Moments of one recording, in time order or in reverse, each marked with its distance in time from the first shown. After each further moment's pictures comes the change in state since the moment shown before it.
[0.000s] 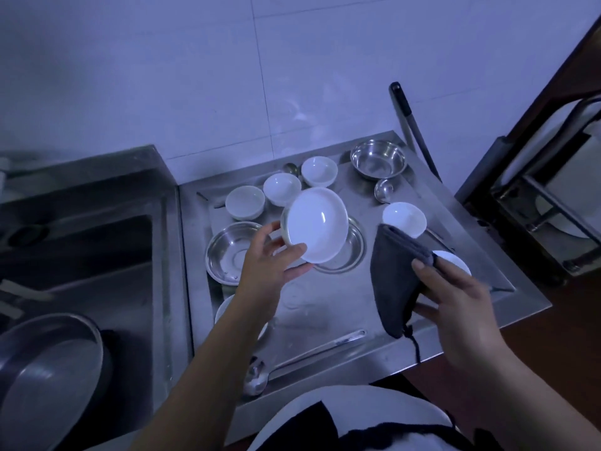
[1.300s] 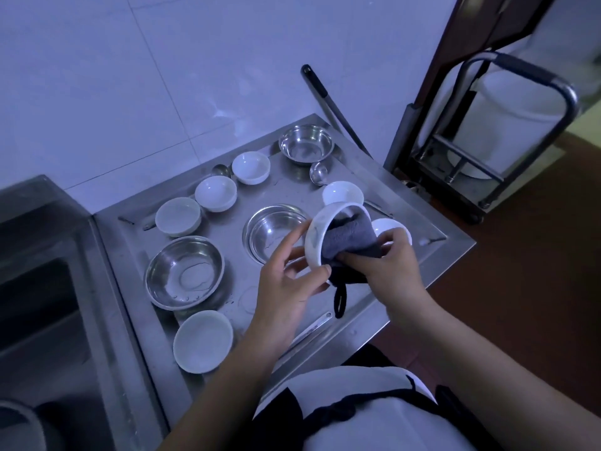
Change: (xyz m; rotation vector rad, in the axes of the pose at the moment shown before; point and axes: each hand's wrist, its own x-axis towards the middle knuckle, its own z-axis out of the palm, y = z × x) left_hand -0.039 -0.032 0.061 0.206 -0.356 -0.028; right_hand 0.012 0.017 0.012 -0.308 0.270 0.046
